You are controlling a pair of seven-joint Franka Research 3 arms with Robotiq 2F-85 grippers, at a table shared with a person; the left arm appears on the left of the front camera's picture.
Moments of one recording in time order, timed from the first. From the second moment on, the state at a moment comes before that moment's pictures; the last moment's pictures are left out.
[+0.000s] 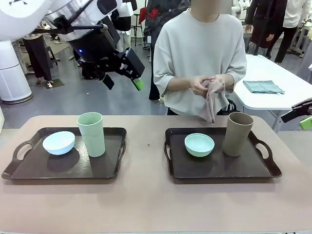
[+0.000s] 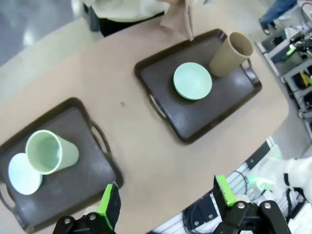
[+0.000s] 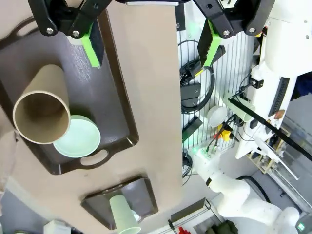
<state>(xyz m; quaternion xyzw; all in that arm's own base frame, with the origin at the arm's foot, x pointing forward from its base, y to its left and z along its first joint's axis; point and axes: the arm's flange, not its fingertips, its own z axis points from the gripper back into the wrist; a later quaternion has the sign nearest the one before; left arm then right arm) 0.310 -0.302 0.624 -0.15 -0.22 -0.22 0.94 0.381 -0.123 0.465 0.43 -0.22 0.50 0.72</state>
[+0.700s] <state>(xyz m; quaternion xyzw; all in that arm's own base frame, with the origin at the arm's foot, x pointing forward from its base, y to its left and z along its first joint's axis) 0.329 -0.332 0.628 -0.18 -0.18 -0.23 0.94 0.408 -0.131 0.452 0.35 -0.27 0.60 0.67</state>
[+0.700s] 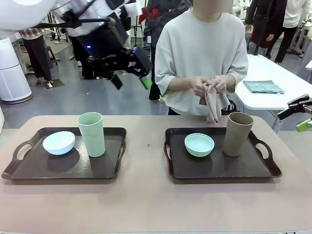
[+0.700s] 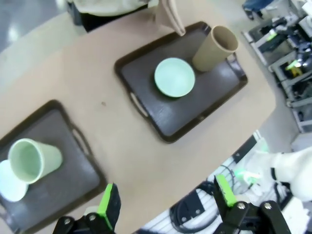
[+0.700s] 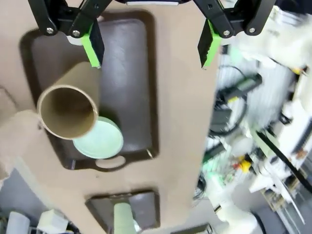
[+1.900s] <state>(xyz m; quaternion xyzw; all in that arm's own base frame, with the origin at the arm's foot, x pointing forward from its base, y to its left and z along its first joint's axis) 0.365 -0.453 0.530 -0.05 -0.26 -0.23 0.94 0.449 -0.101 0.371 0.31 -0.29 0.69 0.58</state>
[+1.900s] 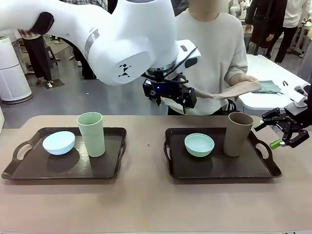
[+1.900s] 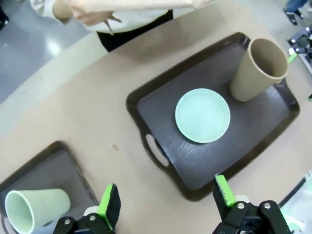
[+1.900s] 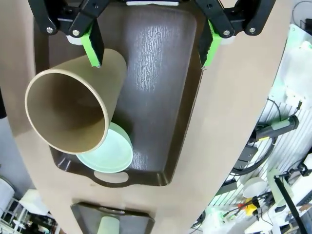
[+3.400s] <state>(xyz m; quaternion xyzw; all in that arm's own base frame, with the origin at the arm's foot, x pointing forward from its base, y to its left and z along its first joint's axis) 0.420 -0.543 0.446 -0.03 -0.18 -0.18 0.97 0.498 -0.059 0.333 0.33 -0.27 0.60 0.67</state>
